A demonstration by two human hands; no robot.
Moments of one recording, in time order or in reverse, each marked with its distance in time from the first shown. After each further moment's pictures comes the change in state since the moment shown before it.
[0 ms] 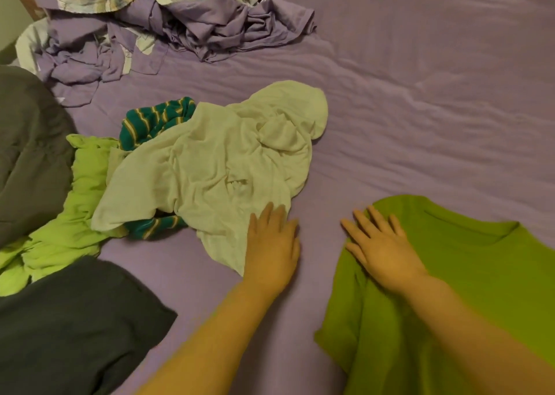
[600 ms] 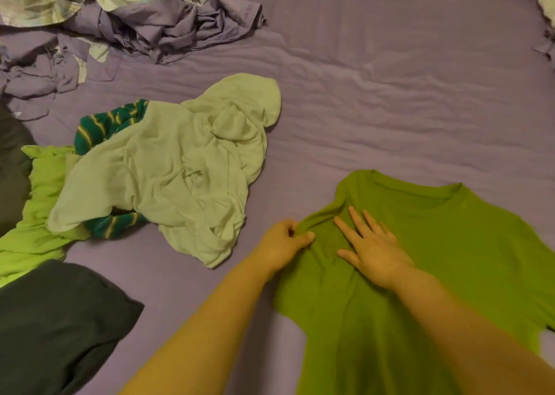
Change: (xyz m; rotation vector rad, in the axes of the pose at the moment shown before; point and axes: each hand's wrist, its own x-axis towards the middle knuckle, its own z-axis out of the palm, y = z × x) left_hand 0.003 0.087 0.005 -1.001 -0.538 -0.485; right_hand -0.061 0.045 0.032 0.209 -0.111 0.040
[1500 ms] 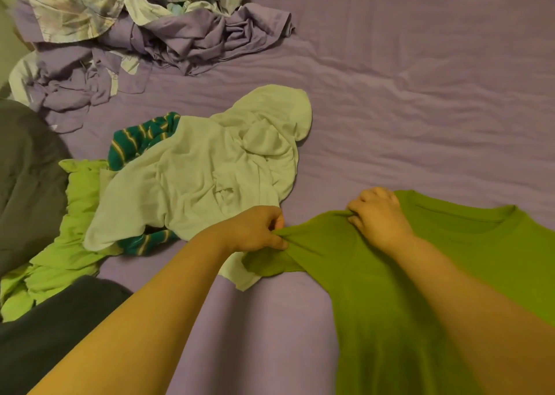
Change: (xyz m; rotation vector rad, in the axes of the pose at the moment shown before) left_hand 0.009 0.041 -0.127 0.537 -0.228 0.074; right_hand 0.091 -0.027 -0.051 0.000 0.423 -0.085
